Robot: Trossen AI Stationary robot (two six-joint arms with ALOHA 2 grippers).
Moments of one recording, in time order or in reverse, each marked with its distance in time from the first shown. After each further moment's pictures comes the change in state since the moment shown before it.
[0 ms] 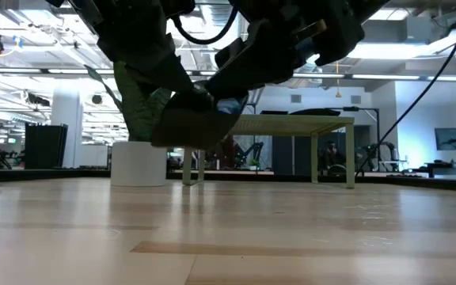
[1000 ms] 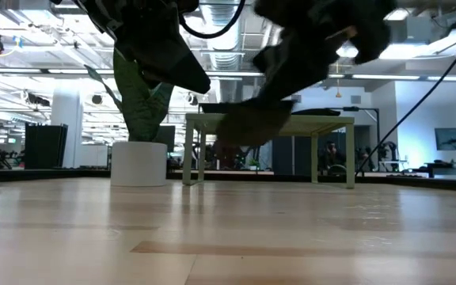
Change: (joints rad) left arm 0.007 -0.003 0.003 0.024 -0.153 -0.009; right arm 0.051 -0.113 0.000 -0.328 0.217 0.076
